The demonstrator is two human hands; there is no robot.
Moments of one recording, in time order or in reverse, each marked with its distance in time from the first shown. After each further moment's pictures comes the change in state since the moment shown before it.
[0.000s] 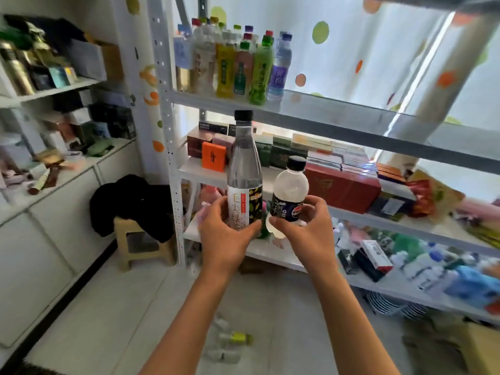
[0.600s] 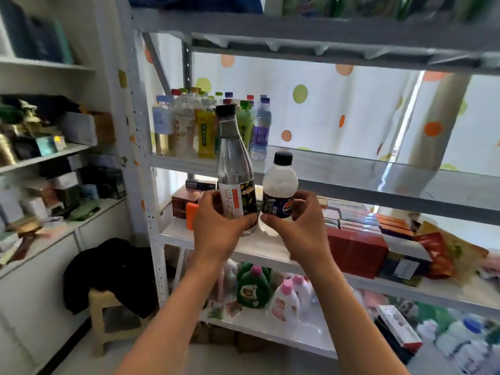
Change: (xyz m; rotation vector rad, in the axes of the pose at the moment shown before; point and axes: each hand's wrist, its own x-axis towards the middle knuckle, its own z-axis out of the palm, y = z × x) left_hand 0.151 0.058 0.084 -0.055 -0.015 0.171; right_hand 0.164 -0.031 -0.011 0.074 0.019 -0.191
